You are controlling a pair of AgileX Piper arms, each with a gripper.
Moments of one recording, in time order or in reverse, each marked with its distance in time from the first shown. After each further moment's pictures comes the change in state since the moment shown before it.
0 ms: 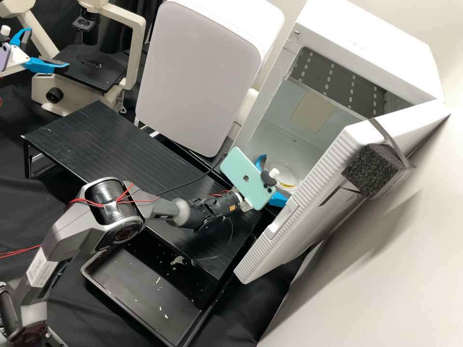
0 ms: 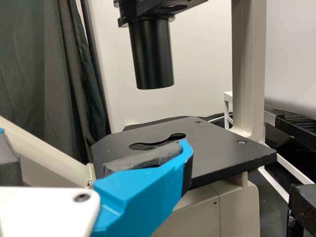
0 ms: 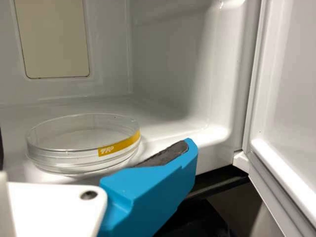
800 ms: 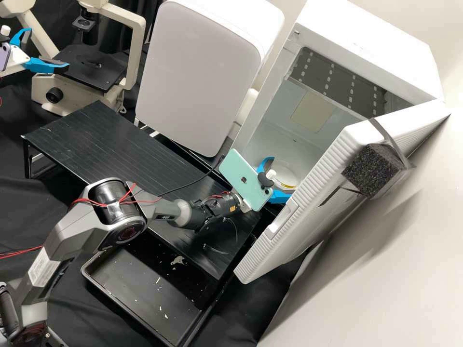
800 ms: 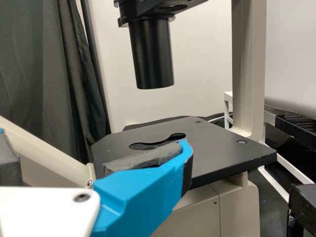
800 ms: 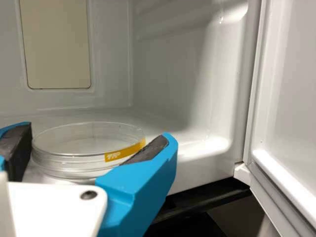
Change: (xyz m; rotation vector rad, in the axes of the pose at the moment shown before) left arm 0.000 0.000 0.000 0.000 0.000 0.000; right arm 0.003 -0.006 0.005 -0.012 -0.006 -0.021
